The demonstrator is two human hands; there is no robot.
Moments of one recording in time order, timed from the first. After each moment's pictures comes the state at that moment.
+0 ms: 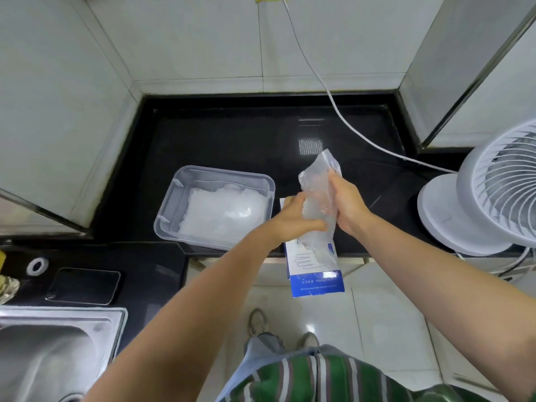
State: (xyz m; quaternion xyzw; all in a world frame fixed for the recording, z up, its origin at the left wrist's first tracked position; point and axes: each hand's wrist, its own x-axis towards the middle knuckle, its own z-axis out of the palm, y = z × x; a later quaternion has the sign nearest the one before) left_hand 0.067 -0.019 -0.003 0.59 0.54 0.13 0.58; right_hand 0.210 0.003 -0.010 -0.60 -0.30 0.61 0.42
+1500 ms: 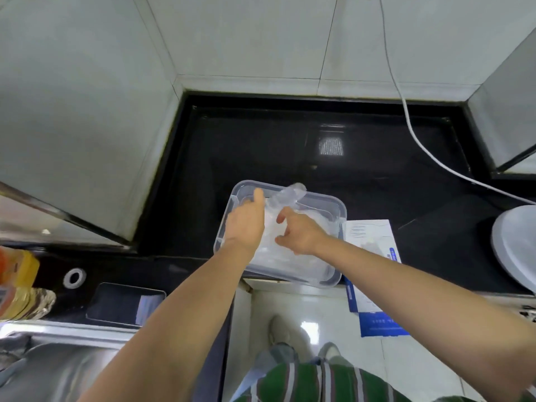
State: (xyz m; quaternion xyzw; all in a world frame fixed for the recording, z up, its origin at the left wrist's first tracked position) left_hand -0.127 0.040 -0.033 0.71 0.70 -0.05 0.08; right_hand 0.009 0.043 -0.038 -0.59 -0.70 0.41 -0.04
